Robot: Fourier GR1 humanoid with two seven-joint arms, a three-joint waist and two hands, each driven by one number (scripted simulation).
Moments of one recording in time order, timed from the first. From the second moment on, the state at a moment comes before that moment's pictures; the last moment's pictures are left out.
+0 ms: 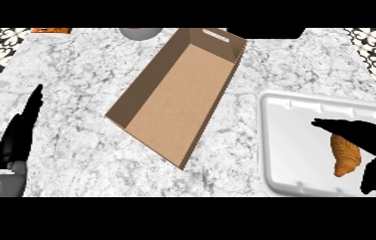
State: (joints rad) left arm -0.09 0.42 0.08 -1.31 -0.14 0.17 0.04; right arm -0.19 -0.73 0.16 -1.21 0.83 0.56 -0.34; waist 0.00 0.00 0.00
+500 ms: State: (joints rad) left arm -0.11 0.41 0.11 -1.31 -0.17 0.15 0.05; right arm -0.23 -0.64 0.12 -1.12 0.96 0.29 -0.39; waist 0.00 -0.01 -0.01
